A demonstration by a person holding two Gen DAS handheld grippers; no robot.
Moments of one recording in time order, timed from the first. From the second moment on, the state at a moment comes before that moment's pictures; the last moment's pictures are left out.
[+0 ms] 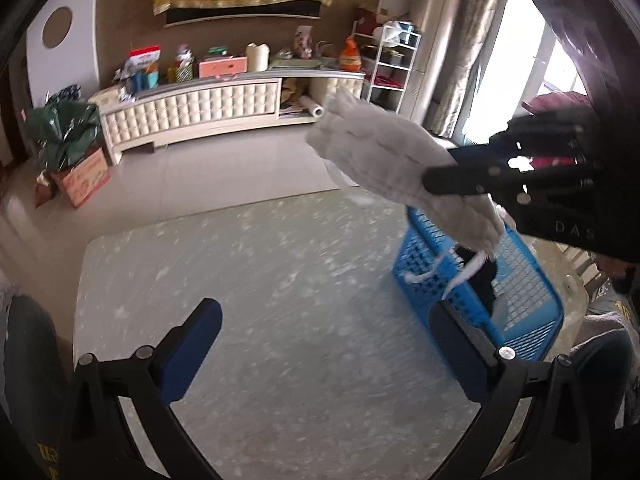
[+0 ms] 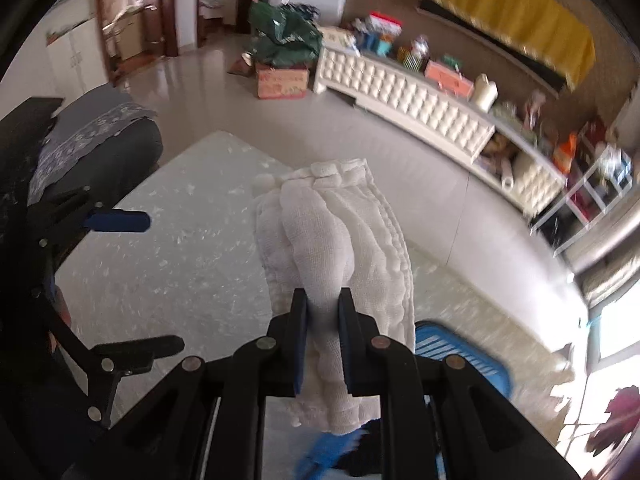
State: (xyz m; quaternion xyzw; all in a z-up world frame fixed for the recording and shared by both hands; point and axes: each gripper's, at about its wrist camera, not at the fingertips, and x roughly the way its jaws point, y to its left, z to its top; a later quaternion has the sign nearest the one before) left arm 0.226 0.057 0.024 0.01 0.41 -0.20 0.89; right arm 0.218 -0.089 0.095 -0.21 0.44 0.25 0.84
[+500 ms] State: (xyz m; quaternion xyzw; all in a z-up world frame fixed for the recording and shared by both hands) left arm 0.231 -0.005 0.034 0.06 0.42 -0.22 0.88; right arm 0.219 -0.179 0.058 -0.23 0.44 0.27 0.82
